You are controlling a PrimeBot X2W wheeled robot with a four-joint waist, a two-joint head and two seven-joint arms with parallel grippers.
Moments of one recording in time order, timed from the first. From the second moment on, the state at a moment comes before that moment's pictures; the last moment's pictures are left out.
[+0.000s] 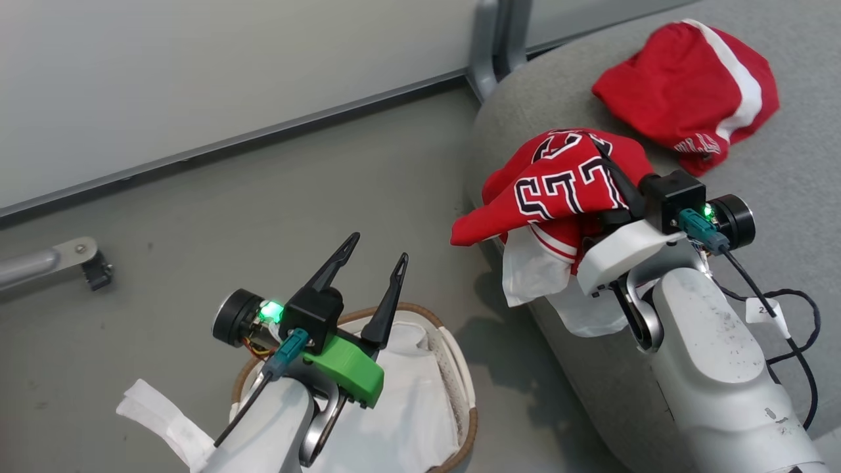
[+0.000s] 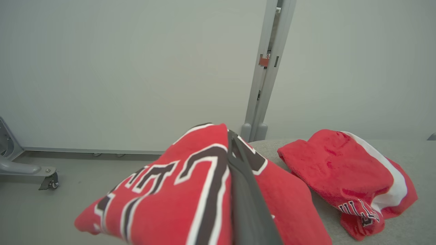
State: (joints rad) left arm -0.38 0.14 -0.58 0.39 -0.27 -0.06 -0.26; right arm -0.59 -0.05 0.16 0.54 0.08 0.13 -0.26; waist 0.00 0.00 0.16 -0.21
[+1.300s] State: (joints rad) left arm -0.53 0.12 -0.70 0.34 -0.17 -0.12 -0.26; right arm -1.13 -0.33 -0.16 0.53 -0.09 0.13 -0.25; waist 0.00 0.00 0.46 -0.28
